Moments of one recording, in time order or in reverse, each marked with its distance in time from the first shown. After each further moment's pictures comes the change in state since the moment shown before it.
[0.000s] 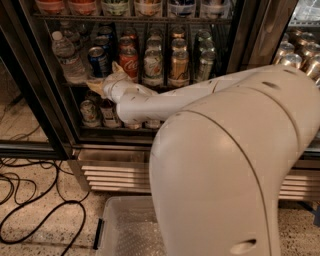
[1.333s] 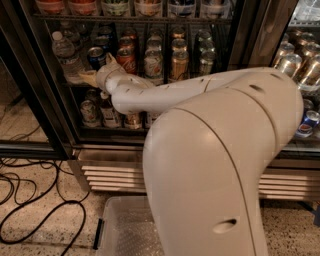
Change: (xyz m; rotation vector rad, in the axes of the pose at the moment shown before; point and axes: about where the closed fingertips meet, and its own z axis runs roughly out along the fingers) arm -0.026 0.003 0.030 -0.038 -0.045 0.007
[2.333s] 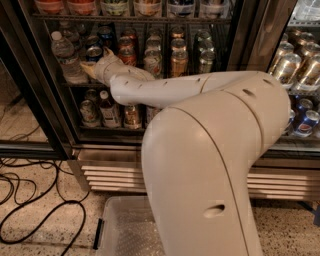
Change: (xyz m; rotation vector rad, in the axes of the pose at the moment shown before) arm -0.010 -0.007 0.026 -0.024 -0.011 0.013
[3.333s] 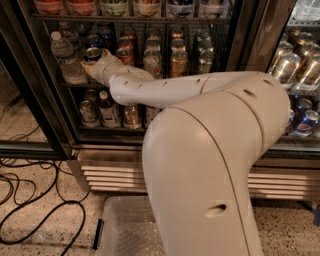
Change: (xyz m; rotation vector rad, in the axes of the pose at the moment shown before) arm -0.002 0.002 0.000 -0.009 -0.001 0.005
